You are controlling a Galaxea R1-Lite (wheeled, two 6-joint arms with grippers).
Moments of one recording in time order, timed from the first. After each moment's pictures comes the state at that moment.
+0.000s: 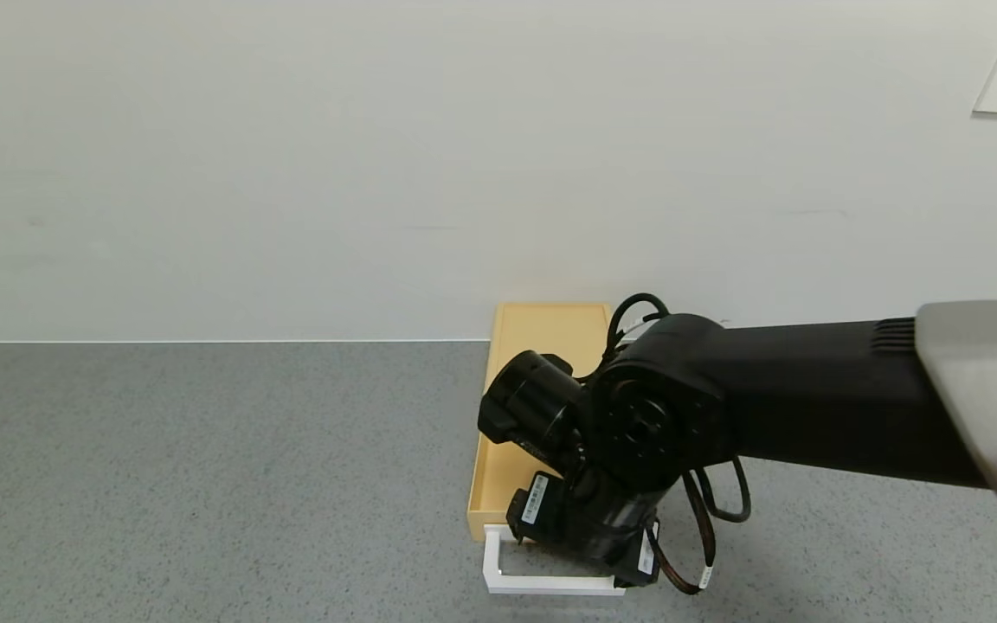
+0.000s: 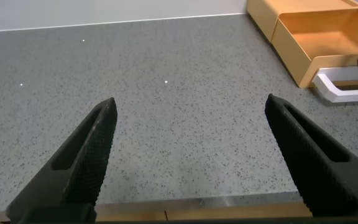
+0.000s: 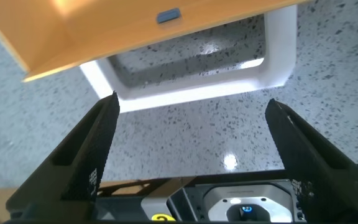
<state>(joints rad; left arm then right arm) 0.00 0.00 0.00 0.01 -0.02 0.02 0.88 2.24 -1.83 0.89 -0.07 1.23</state>
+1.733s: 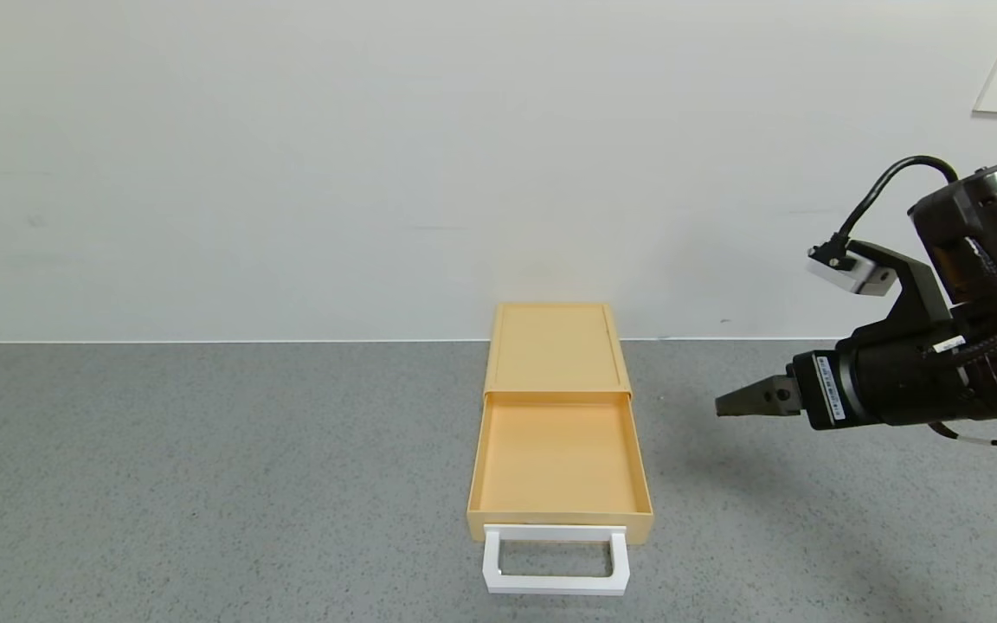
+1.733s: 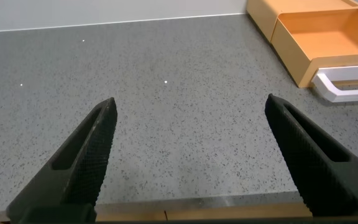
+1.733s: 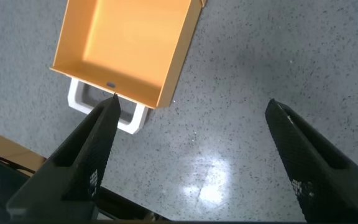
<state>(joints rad) 0.00 0.00 0.00 0.01 -0.02 0.02 0.37 1.60 -1.24 0.42 0.15 0.22</state>
